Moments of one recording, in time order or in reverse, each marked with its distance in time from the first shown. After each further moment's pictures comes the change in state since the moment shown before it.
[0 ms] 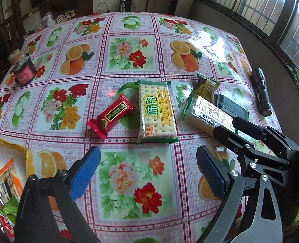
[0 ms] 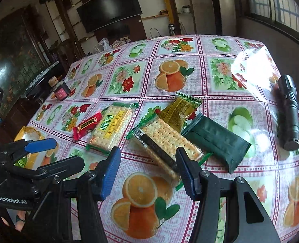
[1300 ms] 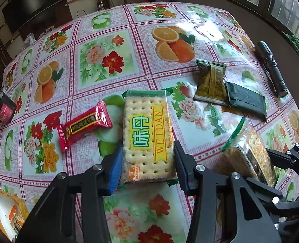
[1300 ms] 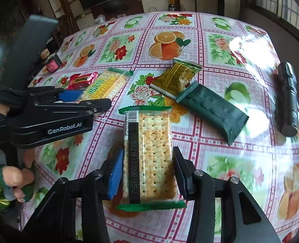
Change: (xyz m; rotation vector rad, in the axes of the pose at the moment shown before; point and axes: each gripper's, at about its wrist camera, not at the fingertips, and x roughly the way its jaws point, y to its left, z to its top) left arm 0.047 -0.026 0.017 0.223 0.026 0.053; right arm -0.005 -0.001 -0.029 -0.018 0.139 -0.037
